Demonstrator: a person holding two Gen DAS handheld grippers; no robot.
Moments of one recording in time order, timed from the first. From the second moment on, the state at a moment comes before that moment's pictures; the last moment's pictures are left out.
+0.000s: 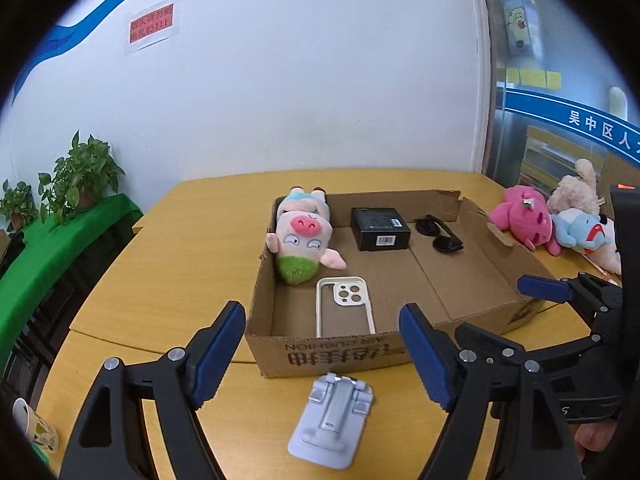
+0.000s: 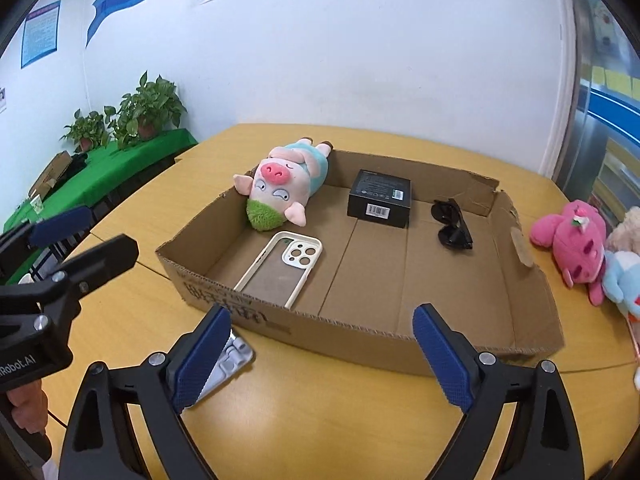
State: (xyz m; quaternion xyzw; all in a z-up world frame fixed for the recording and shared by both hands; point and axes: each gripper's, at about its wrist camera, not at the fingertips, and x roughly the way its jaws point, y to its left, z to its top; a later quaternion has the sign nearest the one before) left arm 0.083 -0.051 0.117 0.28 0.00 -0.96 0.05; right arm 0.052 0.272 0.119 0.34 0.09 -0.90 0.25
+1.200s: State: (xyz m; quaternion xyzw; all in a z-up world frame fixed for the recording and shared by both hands) left arm 0.084 -0.020 -0.036 0.46 -0.10 -0.88 -0.03; right arm 0.095 0.351 0.055 0.43 -0.01 -0.86 0.26
